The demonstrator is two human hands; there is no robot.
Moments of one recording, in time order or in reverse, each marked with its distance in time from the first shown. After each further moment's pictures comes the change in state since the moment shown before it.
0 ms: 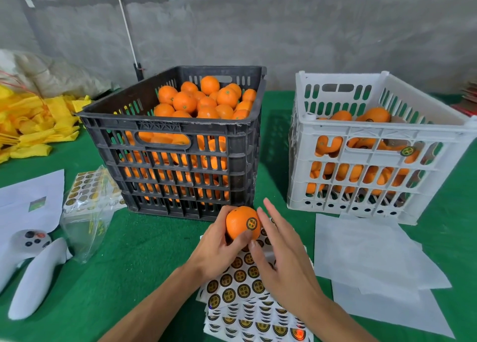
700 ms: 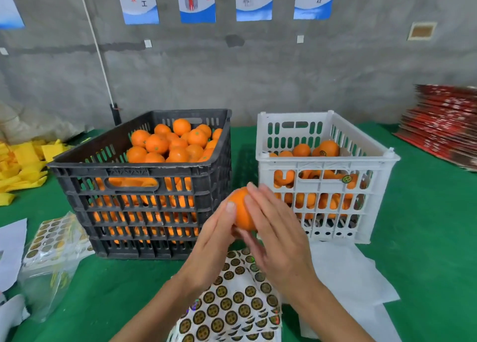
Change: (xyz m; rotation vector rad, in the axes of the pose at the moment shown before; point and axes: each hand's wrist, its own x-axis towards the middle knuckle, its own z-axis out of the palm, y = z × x) left_hand 0.012 0.128 0.011 -0.460 -0.193 0.294; right_hand 0.046 -0.004 -0.074 -0.412 0.611 -0.579
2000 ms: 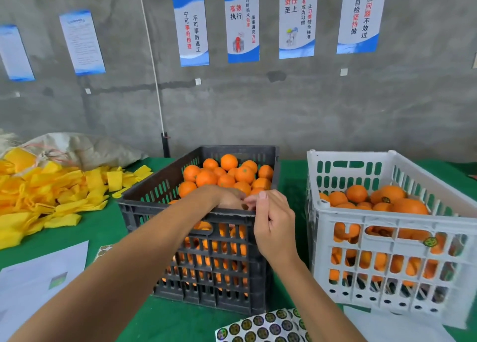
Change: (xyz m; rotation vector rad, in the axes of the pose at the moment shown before) left_hand 0.174 0.071 -0.158 1.213 -0.365 -0.709; right_hand 0.127 -0.004 0.120 0.546 0.228 0.416
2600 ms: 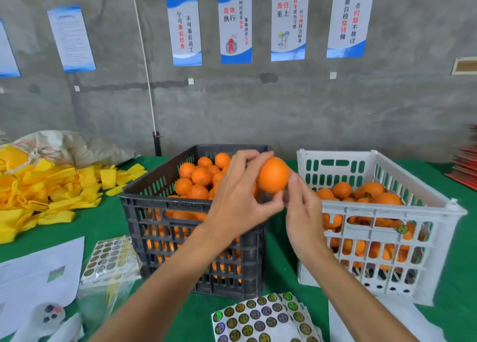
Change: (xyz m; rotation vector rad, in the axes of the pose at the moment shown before) left_hand -0.086 0.061 0.064 -0.164 1.372 0.714; right_hand 0.017 -0.043 -0.070 0.439 -0.092 0.416
